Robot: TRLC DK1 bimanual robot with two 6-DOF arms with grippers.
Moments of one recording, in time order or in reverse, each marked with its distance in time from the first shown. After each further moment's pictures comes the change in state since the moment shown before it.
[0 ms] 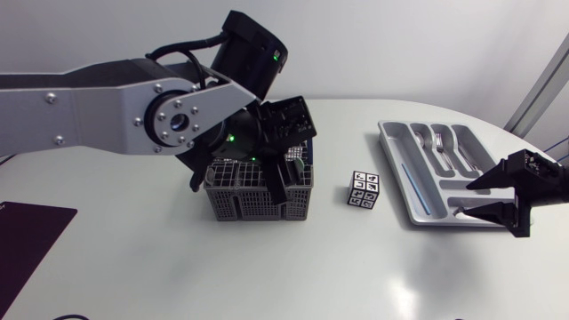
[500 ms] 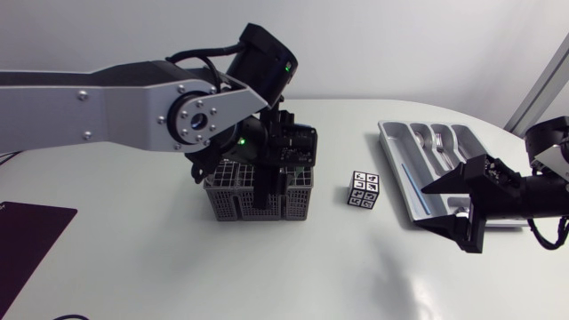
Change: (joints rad) left arm -0.001 0.064 0.043 -0.068 -0.026 0.404; right arm 0.315 -0.335 -0.297 0.188 -0.051 0.428
